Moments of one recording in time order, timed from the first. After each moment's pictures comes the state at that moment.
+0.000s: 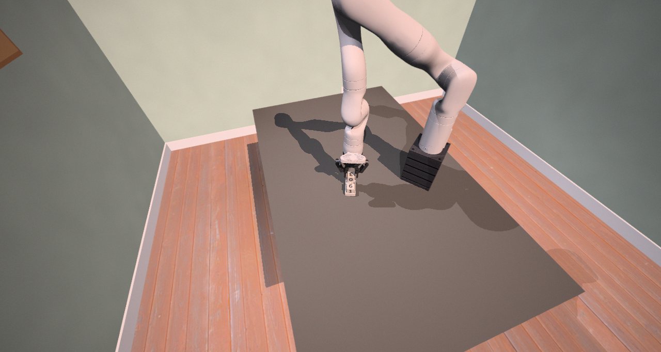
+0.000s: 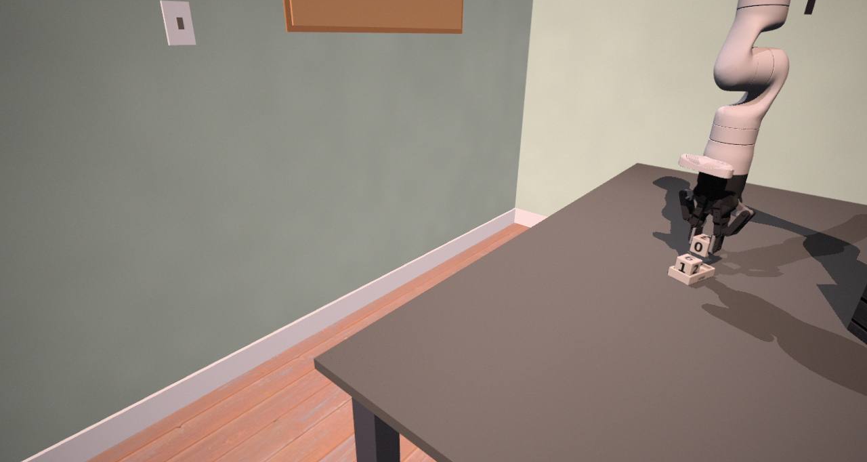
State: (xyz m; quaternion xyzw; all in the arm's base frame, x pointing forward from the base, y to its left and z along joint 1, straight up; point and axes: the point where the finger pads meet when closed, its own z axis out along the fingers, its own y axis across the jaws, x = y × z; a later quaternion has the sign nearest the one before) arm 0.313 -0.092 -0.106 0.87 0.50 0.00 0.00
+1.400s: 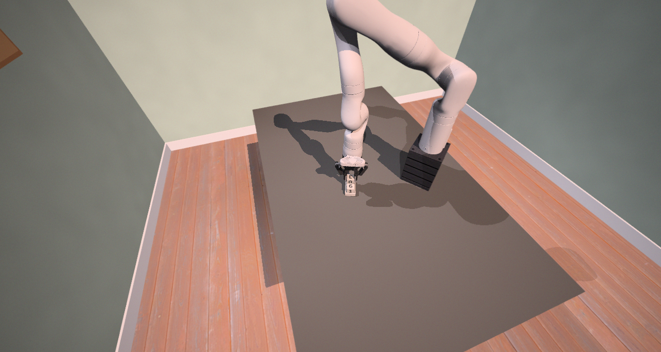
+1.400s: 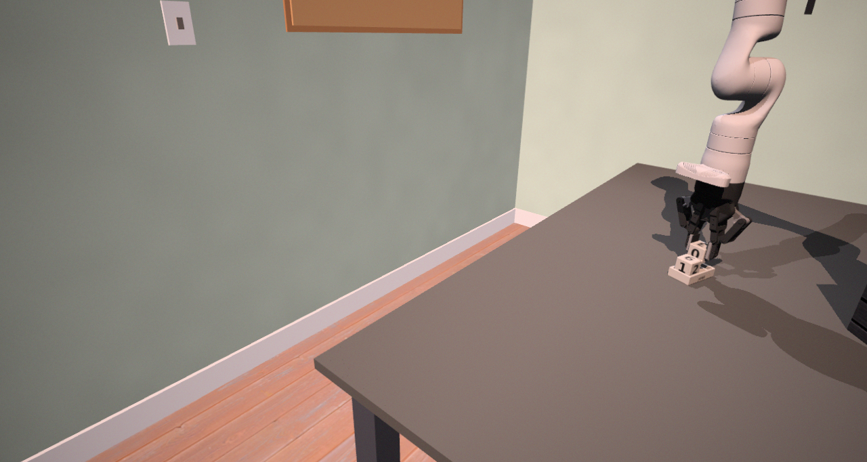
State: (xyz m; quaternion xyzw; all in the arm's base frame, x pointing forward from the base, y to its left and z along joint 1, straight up) arm 0.315 -0.092 -0.121 0.87 0.50 0.00 0.00
